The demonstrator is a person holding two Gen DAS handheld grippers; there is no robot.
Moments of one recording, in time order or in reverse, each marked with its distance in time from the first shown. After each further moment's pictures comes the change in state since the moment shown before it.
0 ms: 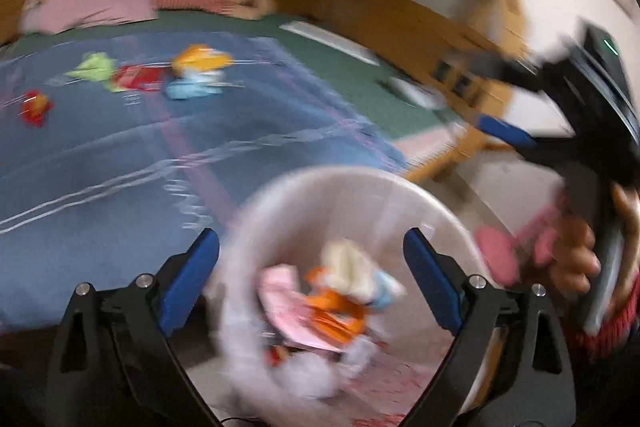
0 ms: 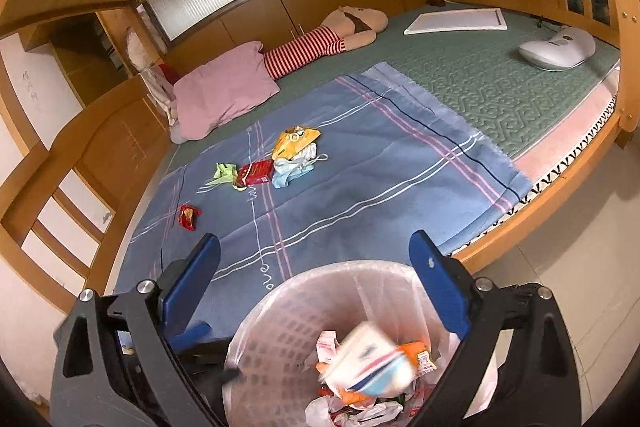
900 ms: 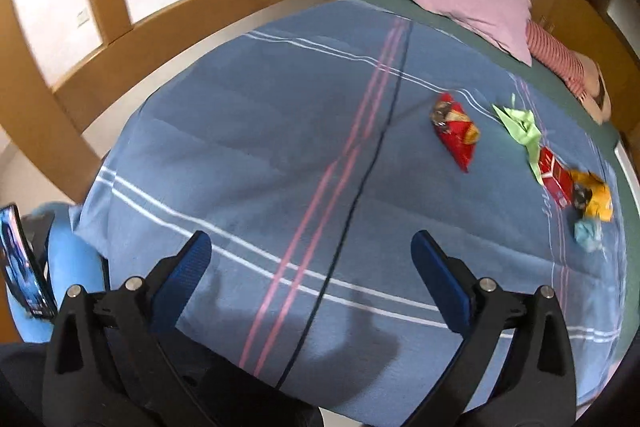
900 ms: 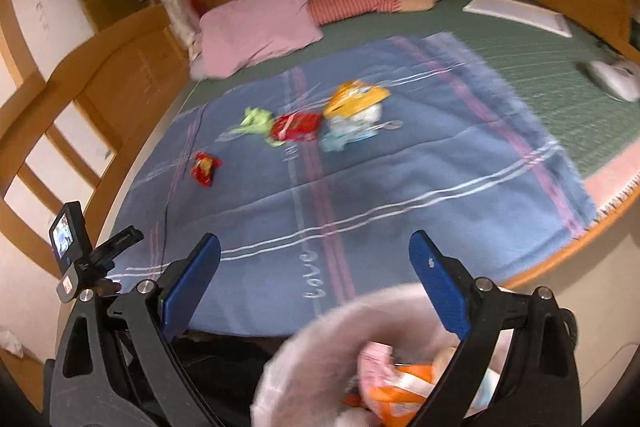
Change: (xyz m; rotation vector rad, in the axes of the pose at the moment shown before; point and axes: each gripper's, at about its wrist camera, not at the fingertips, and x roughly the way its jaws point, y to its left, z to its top) left arm -0.066 0.284 0.043 -0.663 -0.011 0.913; right arm 0.106 0.094 0.005 -0.171 0.202 0.043
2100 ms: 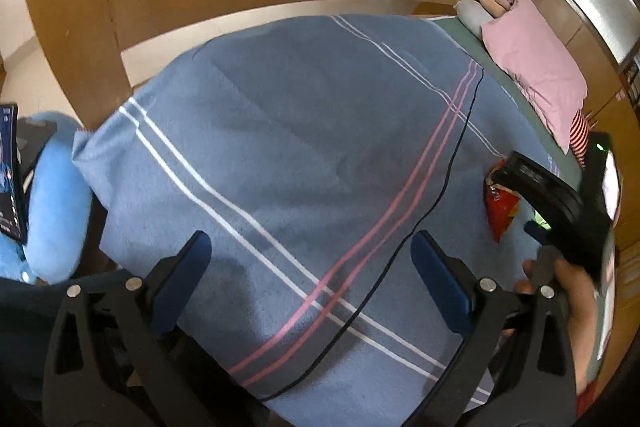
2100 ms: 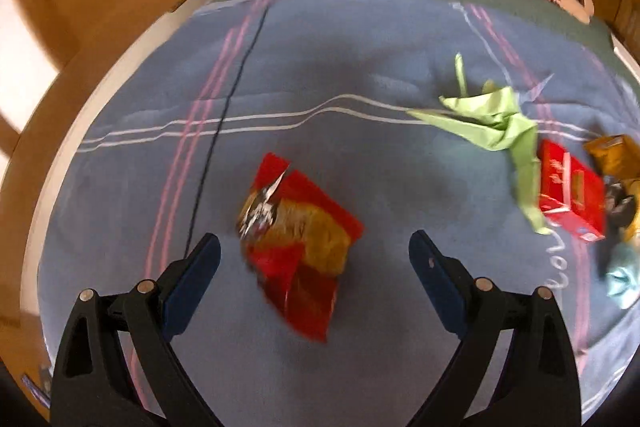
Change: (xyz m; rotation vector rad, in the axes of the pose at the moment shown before) left arm 0.024 0.043 0.000 -0.331 0.041 0.016; right arm 0.370 0.224 0.078 -0.282 0.272 -0.040
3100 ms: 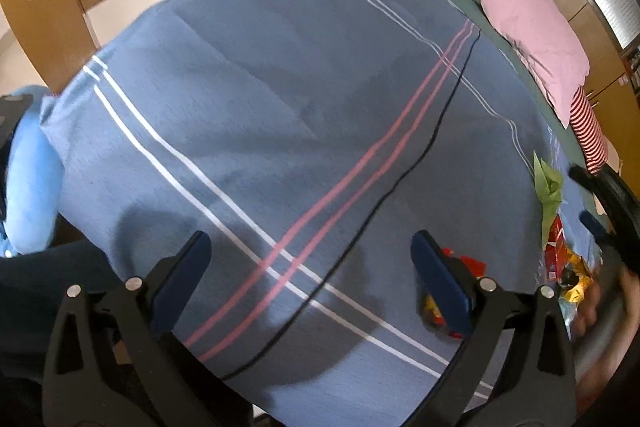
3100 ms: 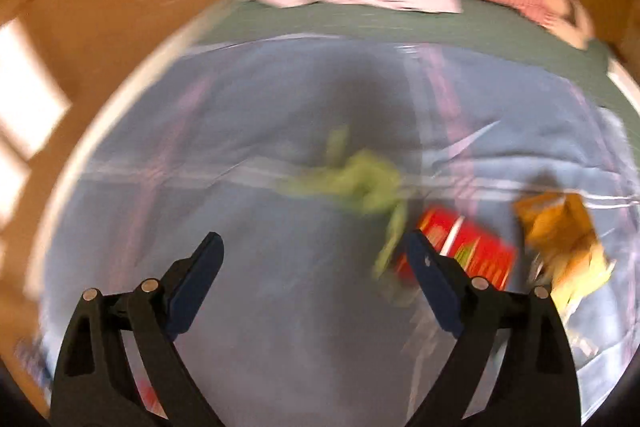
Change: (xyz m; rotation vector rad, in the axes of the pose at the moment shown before) left arm 0.026 -0.023 -0.016 -0.013 0.155 -0.041; right arm -0.030 -0.107 0.062 -0.020 -0.073 -0.005
